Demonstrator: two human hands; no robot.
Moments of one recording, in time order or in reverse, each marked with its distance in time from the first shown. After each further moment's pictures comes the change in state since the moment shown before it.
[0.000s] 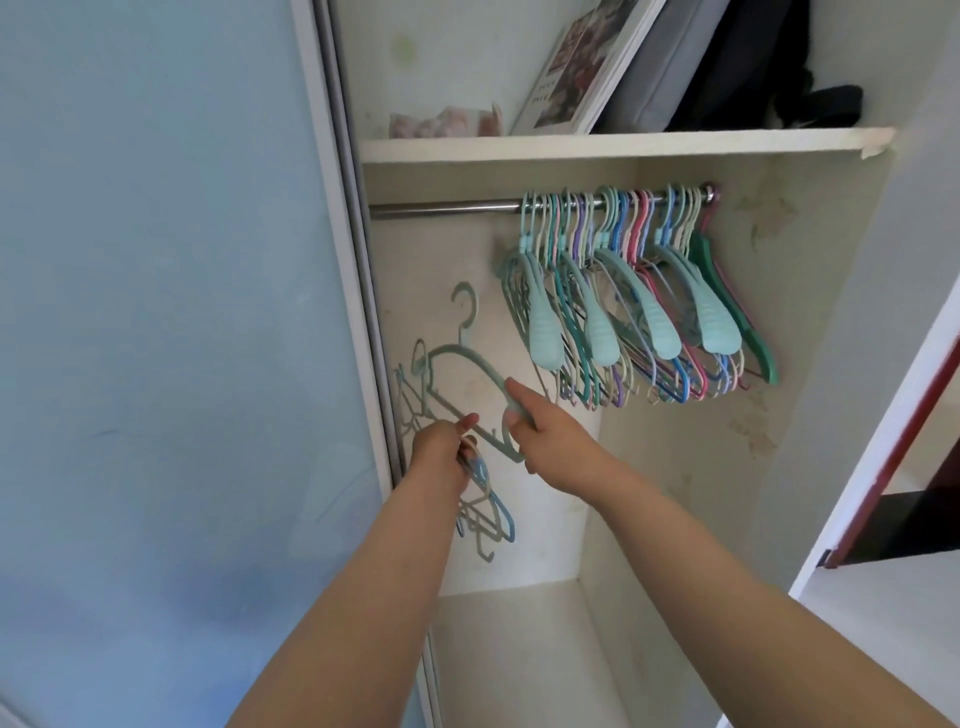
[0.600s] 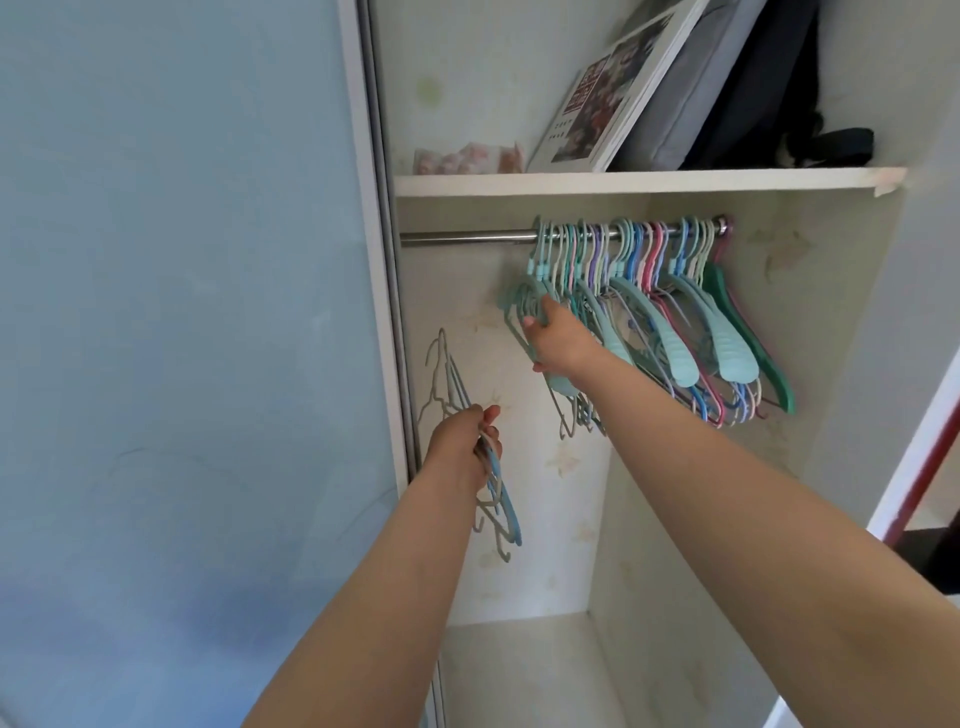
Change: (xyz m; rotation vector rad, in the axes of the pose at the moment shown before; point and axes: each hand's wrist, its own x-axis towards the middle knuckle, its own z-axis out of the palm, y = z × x) left_hand -0.021 0.031 0.018 -0.176 -0.175 0.015; right_hand 0.105 -0.053 -0.052 0.085 0.164 0.111
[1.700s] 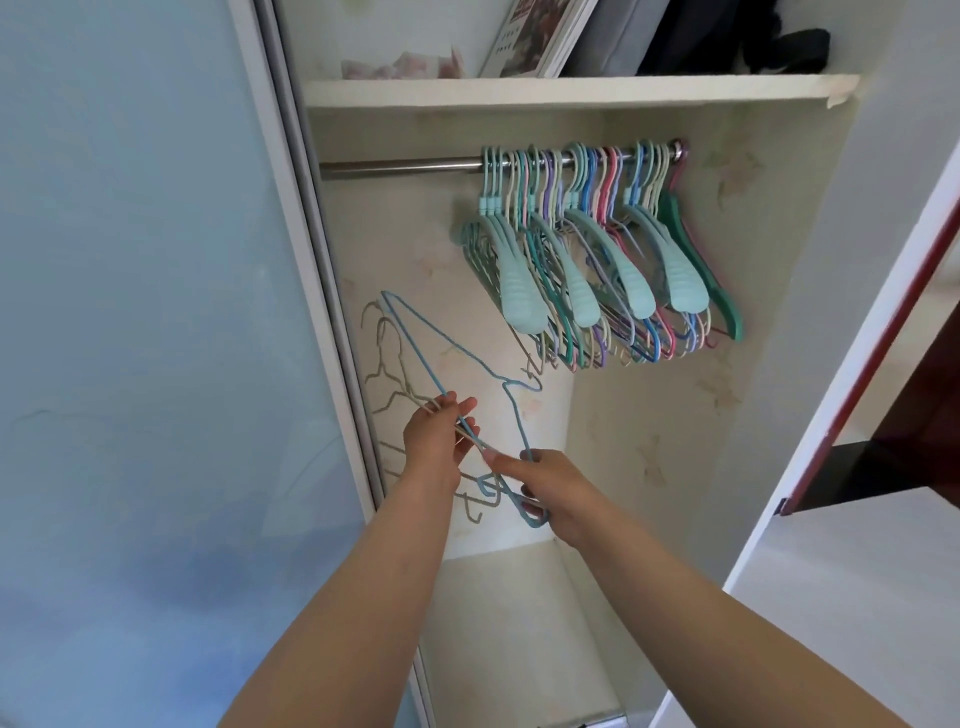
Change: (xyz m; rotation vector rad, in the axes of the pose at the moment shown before) left_hand 0.002 -0.065 -0.023 0.172 0.129 0.178; right_hand -0.132 0.139 0.055 0.402 -0.116 0.534
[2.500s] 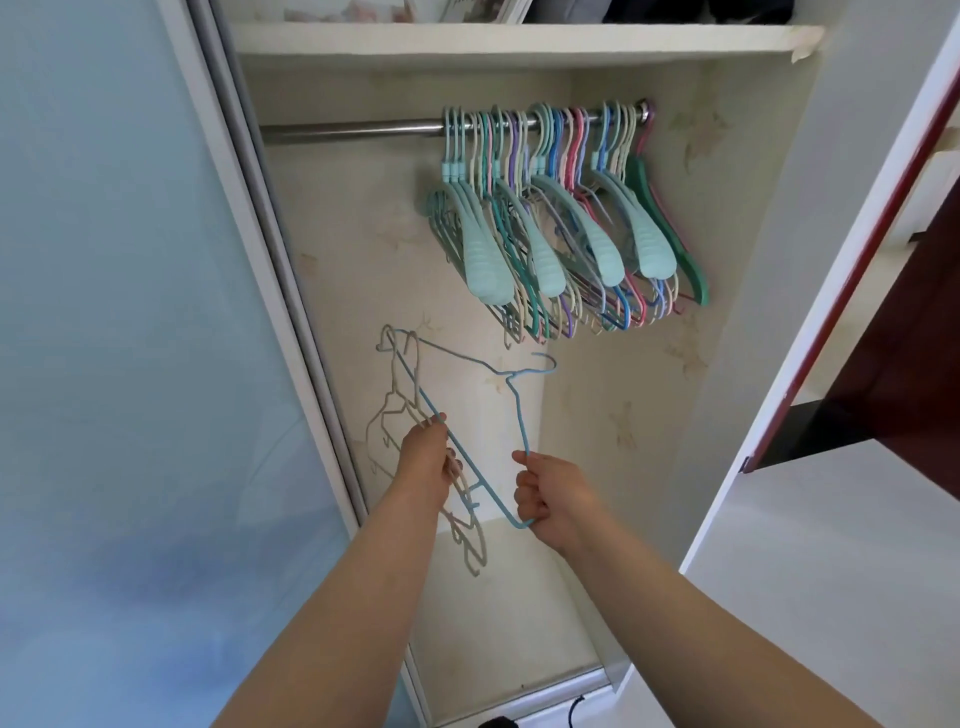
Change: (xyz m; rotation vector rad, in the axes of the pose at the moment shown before) left_hand 0.006 -0.046 -0.012 0.228 0.024 -0.164; right_hand -0.013 0.036 -0.011 0.674 0.148 0.198
